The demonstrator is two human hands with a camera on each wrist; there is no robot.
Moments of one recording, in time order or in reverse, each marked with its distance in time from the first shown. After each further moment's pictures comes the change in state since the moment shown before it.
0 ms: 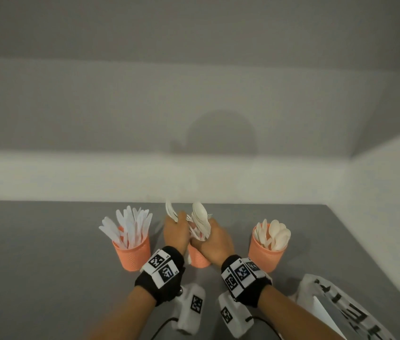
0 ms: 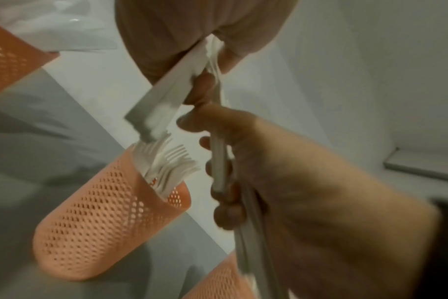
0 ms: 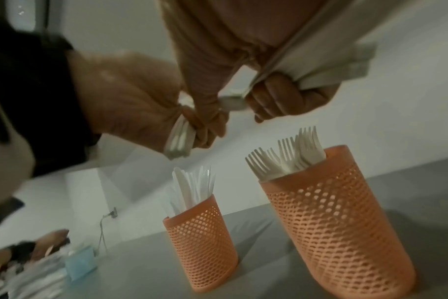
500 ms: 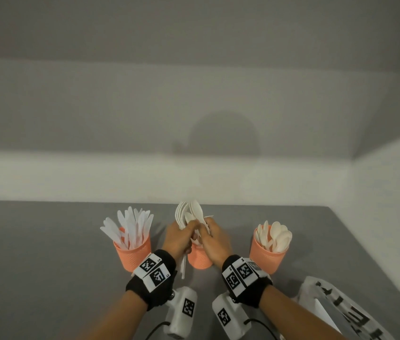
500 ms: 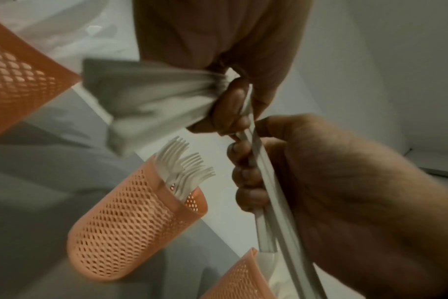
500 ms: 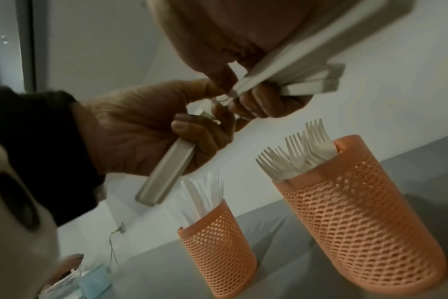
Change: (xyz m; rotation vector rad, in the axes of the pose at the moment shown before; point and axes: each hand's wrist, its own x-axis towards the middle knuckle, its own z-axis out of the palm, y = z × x) left_hand -0.006 0.002 -0.011 0.064 -0.290 -0.111; right_hand 0.007 0.001 0.006 0.152 0.004 -0.058
